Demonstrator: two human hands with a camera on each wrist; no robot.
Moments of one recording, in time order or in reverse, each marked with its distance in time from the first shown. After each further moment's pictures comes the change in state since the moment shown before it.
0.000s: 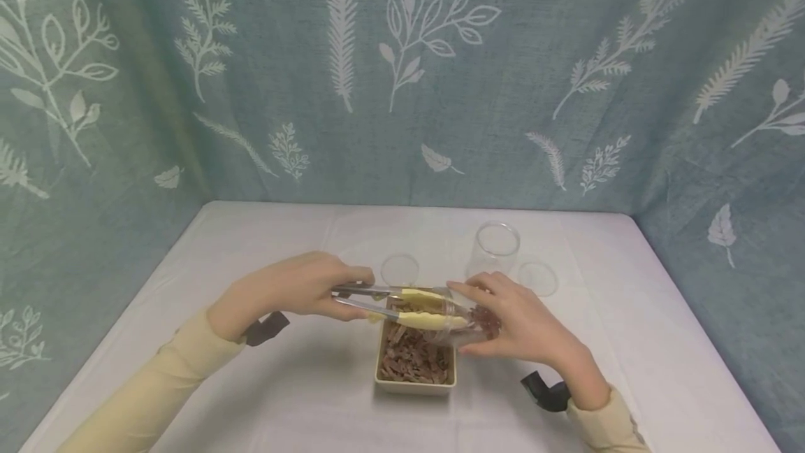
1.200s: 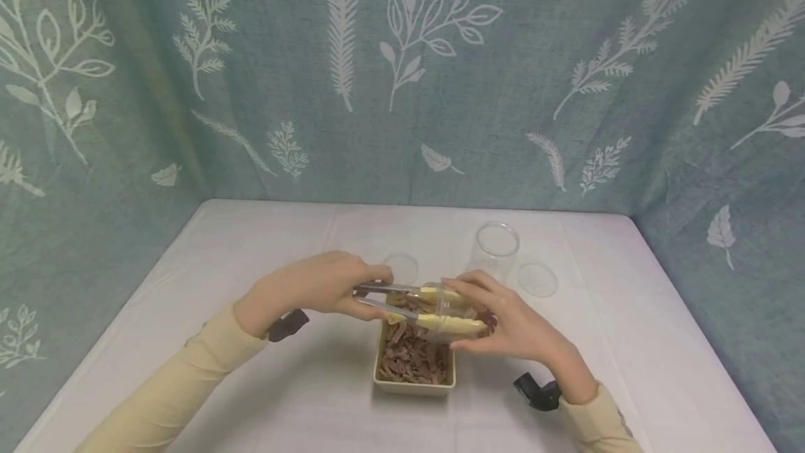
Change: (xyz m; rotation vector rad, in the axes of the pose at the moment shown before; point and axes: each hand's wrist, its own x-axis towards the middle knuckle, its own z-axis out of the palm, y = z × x) left_hand 0.025 0.005 0.007 0.002 -0.025 -0.015; right_hand 0.000 0.007 0.016 0.341 -0.024 0.047
